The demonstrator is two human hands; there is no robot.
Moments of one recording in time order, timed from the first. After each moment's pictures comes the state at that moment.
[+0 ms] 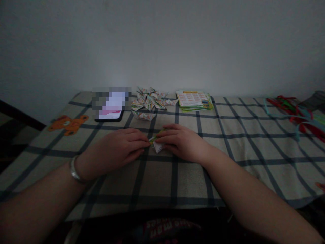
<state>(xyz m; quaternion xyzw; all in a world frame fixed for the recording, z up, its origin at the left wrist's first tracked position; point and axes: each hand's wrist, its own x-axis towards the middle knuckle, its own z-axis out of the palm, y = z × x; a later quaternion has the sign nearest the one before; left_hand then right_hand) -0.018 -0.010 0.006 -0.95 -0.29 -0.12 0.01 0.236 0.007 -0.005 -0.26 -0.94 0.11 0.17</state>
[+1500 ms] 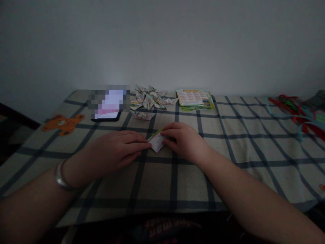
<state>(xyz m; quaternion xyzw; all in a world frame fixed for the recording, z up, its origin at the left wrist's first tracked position) -0.024 -0.013 0.004 -0.95 -0.29 -0.12 0.01 0.230 0.007 -0.008 -0.37 -0.89 0.09 0.23</state>
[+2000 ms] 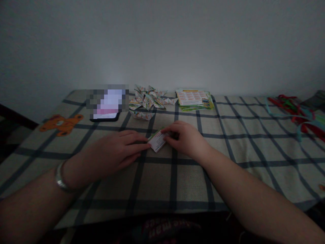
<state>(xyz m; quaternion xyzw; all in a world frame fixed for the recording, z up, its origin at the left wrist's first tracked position) -0.024 -0.013 0.001 -0.95 -0.27 -0.12 0.02 0.229 0.011 -0.004 -0.47 -0.84 0.17 0.23</state>
